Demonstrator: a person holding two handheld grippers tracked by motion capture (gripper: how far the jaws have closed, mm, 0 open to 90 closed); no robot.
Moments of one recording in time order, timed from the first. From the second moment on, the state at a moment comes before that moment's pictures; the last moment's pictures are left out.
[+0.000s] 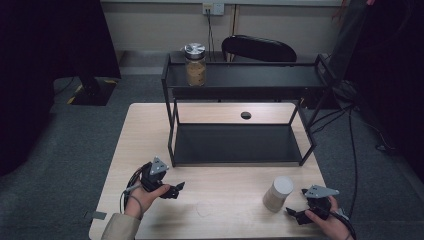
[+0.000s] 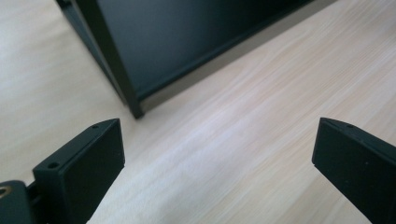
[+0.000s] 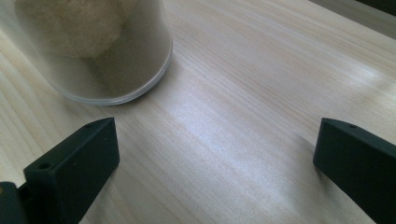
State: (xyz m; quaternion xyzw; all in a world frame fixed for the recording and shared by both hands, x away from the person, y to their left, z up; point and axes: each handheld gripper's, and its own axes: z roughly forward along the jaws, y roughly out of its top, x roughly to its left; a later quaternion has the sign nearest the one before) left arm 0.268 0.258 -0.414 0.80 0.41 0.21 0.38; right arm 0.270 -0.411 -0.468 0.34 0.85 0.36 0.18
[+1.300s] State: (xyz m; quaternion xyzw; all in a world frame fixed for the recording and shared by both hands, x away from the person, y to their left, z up) left arm 0.268 0.259 -0.467 0.82 0.42 0.19 0.34; right arm 0.272 -0.415 -0.468 0.34 0.85 0.37 0.17
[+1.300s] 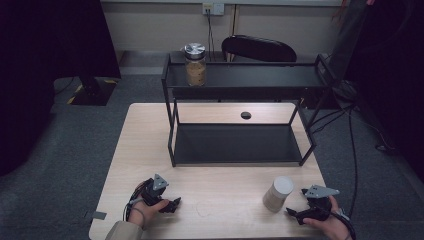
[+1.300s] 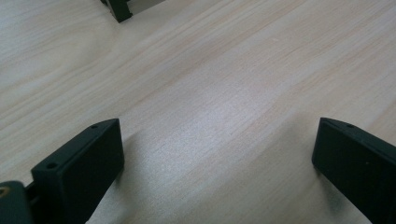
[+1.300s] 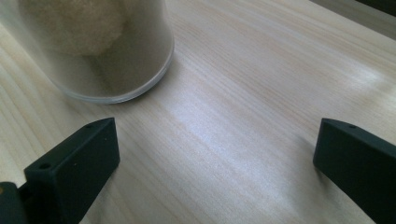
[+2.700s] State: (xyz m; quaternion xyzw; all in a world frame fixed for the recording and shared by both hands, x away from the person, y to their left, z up) left arm 0.262 0.265 -0.477 0.81 0.42 0.20 0.36; right arm 0.283 -0.396 -0.432 0.27 0.83 0.48 0.13
